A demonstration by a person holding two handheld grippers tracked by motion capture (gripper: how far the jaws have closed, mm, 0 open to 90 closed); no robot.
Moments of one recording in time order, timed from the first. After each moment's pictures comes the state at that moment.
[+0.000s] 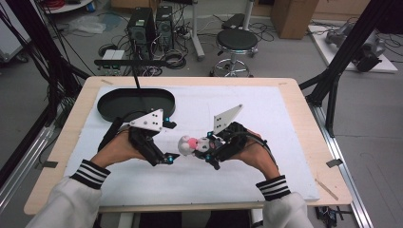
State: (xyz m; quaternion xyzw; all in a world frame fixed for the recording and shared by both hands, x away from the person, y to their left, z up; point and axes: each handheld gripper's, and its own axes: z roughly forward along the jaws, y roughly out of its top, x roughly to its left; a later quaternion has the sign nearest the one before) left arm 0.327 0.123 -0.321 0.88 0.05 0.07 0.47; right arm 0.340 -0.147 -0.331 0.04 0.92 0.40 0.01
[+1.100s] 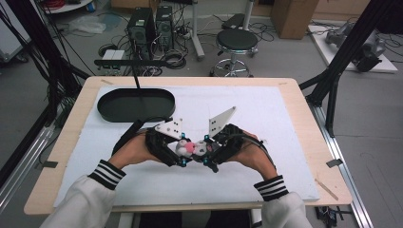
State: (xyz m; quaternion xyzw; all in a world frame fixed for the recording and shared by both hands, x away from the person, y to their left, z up) left arm 0.329 0.087 -0.335 0.91 0.03 0.04 0.41; right arm 0.338 -0.137 -0.335 0.02 0.93 0.38 0.00
